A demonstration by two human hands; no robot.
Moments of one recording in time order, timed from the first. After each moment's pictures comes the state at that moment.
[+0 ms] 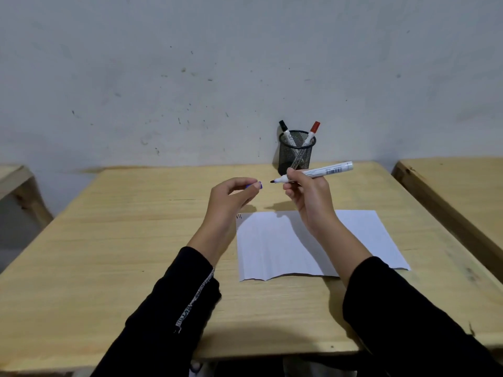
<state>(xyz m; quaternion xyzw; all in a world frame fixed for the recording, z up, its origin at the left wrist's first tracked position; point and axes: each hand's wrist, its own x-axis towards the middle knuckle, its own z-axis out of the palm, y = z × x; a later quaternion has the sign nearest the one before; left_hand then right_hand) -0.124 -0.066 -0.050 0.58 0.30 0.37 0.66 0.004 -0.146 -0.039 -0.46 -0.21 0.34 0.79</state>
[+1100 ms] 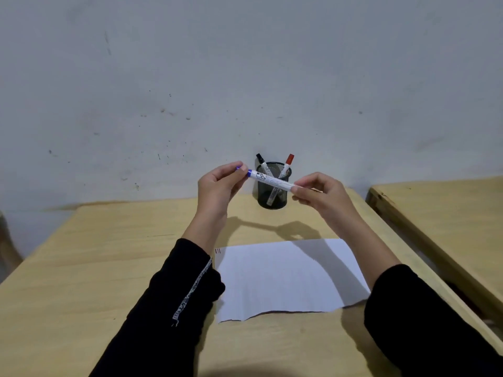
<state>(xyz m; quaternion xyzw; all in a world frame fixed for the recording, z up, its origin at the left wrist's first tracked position) -0.073 -0.054 0.020 0.49 0.23 0.45 0.71 0.073 -0.187 0.005 -0.58 -0.39 0.23 0.68</state>
